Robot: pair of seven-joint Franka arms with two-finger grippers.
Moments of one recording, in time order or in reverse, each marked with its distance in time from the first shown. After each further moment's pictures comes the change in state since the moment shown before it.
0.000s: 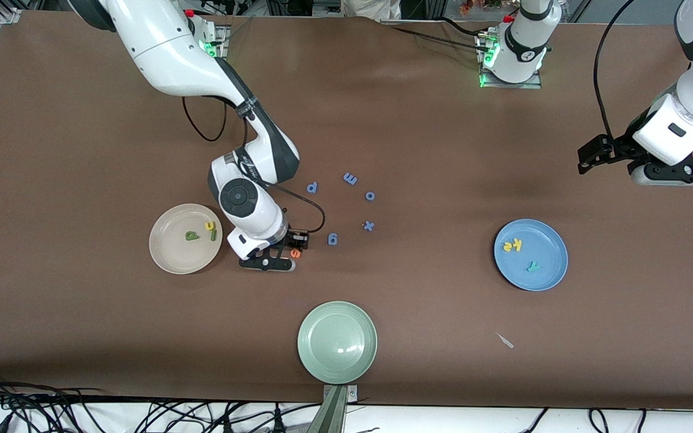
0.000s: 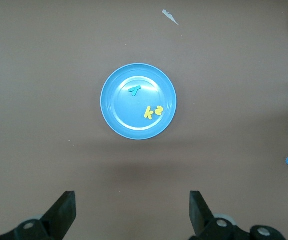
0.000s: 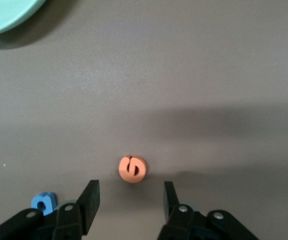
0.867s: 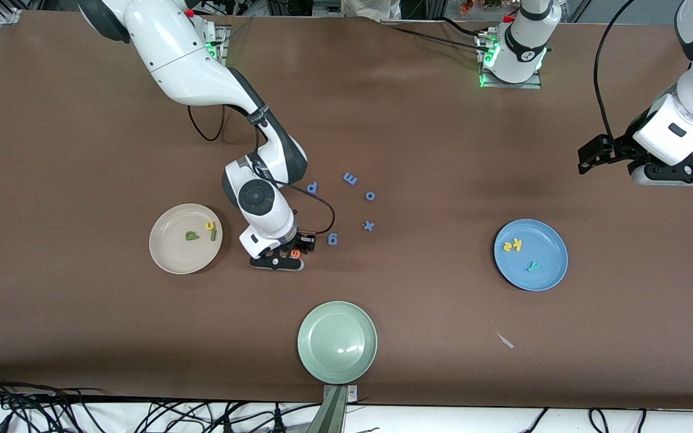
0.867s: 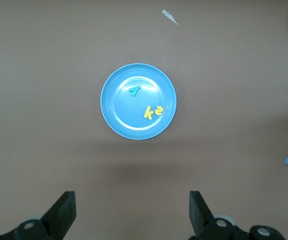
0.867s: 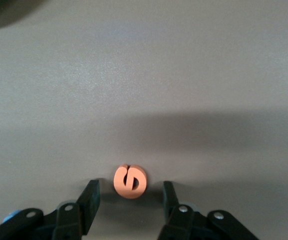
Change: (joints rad) left arm 0.000 0.000 0.001 0.000 0.000 0.000 0.000; right arm 0.020 0.047 -0.007 0.000 -0.076 0.053 0.035
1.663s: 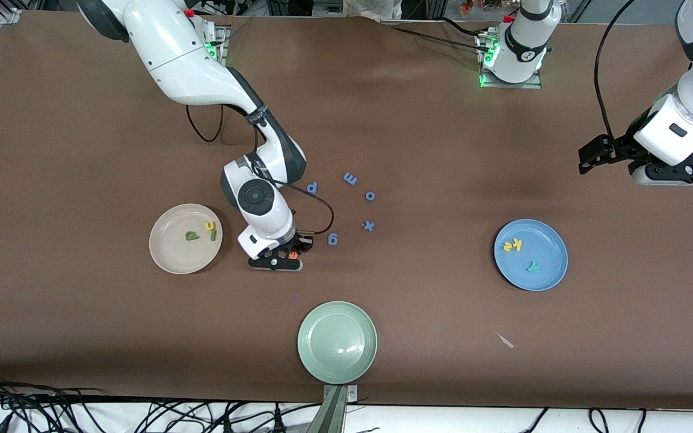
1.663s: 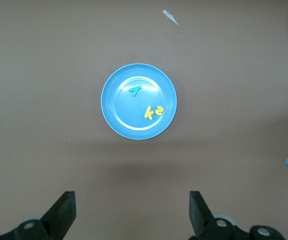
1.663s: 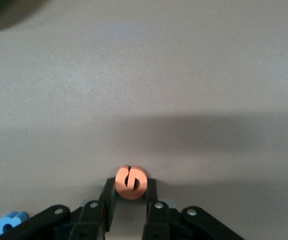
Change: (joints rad) left arm 0.000 0.000 0.001 0.000 0.000 0.000 0.000; right arm -0.003 -0.006 -0.006 0.000 -0.012 -0.010 -0.011
